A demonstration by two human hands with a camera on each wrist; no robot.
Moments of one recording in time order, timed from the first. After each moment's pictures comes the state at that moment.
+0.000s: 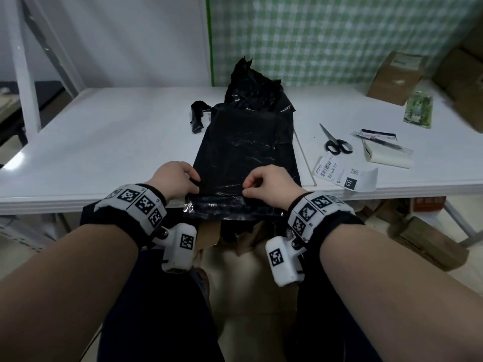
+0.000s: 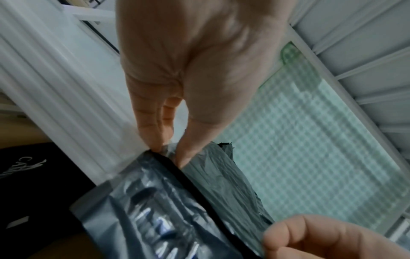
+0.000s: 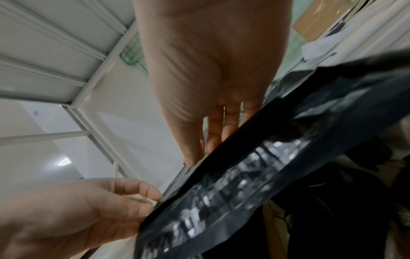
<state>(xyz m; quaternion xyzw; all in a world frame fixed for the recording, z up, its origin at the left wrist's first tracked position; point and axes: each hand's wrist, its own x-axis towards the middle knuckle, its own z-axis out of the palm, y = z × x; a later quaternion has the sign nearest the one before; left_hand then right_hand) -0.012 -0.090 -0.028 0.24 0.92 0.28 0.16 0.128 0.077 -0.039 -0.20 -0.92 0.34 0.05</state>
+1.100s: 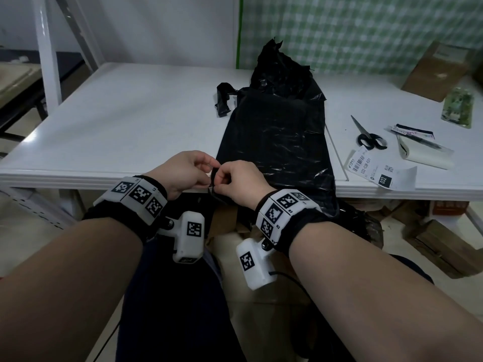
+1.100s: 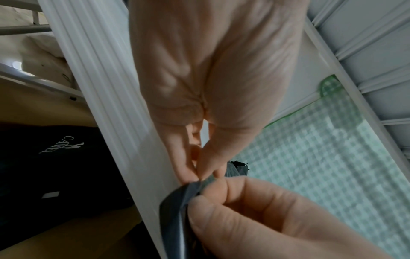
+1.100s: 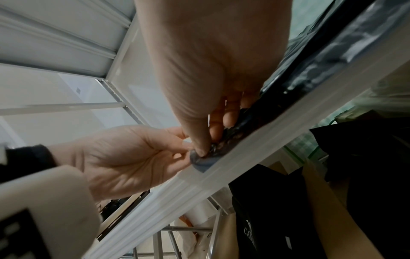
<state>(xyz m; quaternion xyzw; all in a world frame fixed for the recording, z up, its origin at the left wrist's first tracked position) -0.028 -0.127 -0.046 0.20 0.79 0.48 0.32 0.066 -0.013 -0.049 -0.14 -0.94 0.32 0.02</state>
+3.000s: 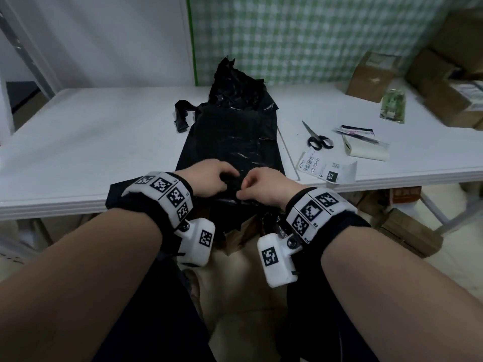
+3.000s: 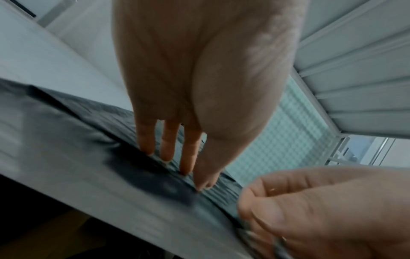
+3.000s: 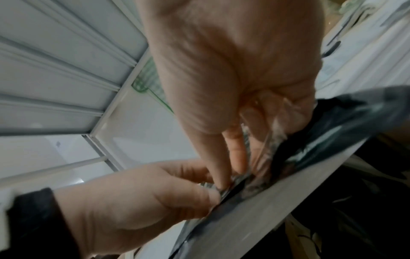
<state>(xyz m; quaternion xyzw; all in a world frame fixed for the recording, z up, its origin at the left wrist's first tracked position) 0.032 -0.036 -0.009 0.48 0.84 0.11 0.20 0.157 0.062 -0.006 -0.28 -0.89 0.37 -0.04</state>
